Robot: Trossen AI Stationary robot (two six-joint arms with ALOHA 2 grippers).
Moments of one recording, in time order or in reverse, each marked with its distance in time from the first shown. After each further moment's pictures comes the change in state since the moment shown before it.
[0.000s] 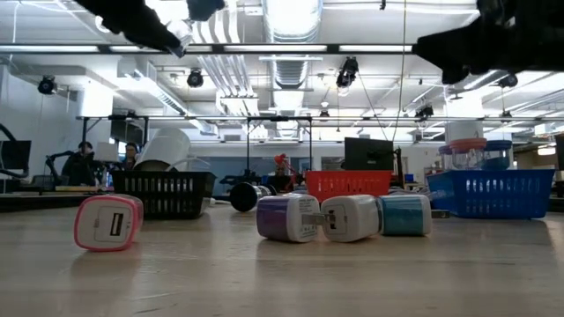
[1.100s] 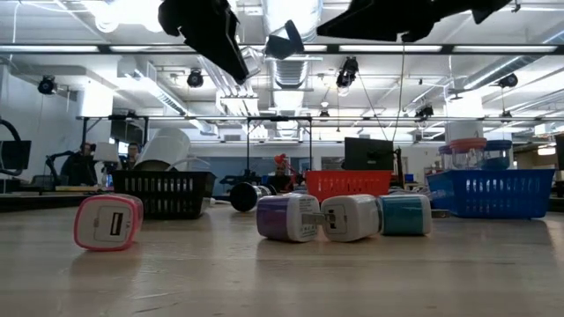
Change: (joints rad) left arm 0.049 0.640 0.500 -0.254 0.003 0.098; right arm 0.026 0.685 0.654 -0.324 -0.004 -0.367
